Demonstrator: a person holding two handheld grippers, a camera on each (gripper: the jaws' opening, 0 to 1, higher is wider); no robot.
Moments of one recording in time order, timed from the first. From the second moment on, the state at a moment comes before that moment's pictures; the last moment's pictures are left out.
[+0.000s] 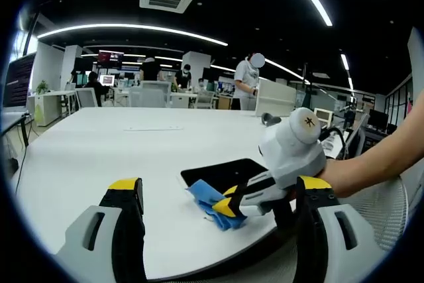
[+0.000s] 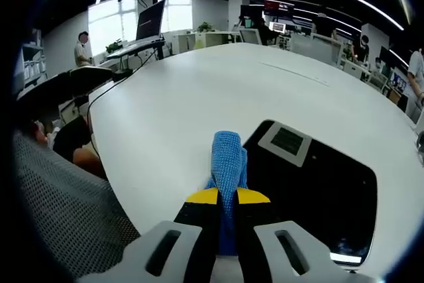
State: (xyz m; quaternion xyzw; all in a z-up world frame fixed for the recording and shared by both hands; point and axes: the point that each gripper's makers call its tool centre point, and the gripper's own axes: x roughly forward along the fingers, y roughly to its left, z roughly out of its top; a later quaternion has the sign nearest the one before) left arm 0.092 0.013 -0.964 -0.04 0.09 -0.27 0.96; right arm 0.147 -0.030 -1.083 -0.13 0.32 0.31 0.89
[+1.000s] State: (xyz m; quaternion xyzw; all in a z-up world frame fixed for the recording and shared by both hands) left arm 0.091 0.012 -0.963 -0.04 0.09 -0.27 0.96; right arm 0.163 -0.032 -1.083 -0.18 0.30 0.31 0.88
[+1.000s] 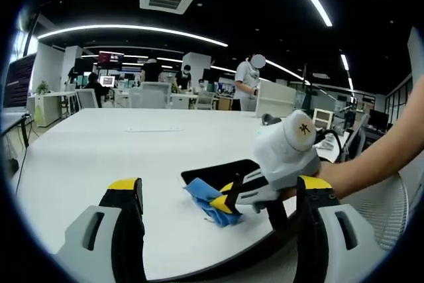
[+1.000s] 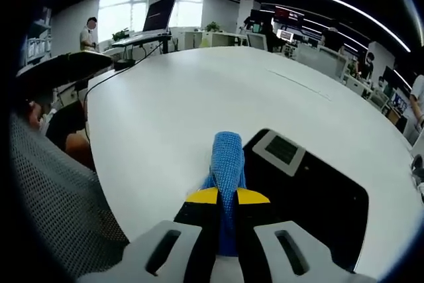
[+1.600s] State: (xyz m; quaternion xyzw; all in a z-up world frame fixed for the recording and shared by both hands) left arm 0.091 0.012 -0.966 -0.04 0.10 -0.27 0.96; right arm 0.184 -0.032 -1.082 -0.20 0.30 0.31 0.88
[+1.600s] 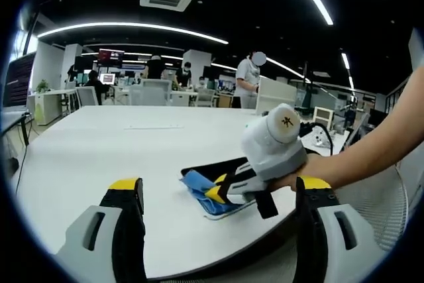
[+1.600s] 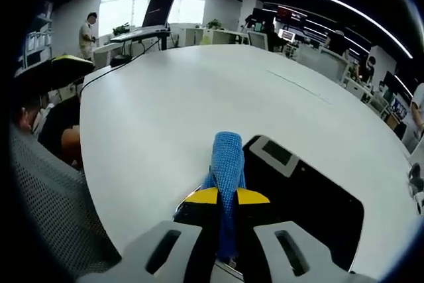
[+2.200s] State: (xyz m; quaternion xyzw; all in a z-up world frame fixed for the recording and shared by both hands) left arm 0.091 0.013 -0.965 -0.04 0.10 -0.27 0.96; right arm 0.221 -0.032 -1.083 -0.21 0.30 0.31 0.88
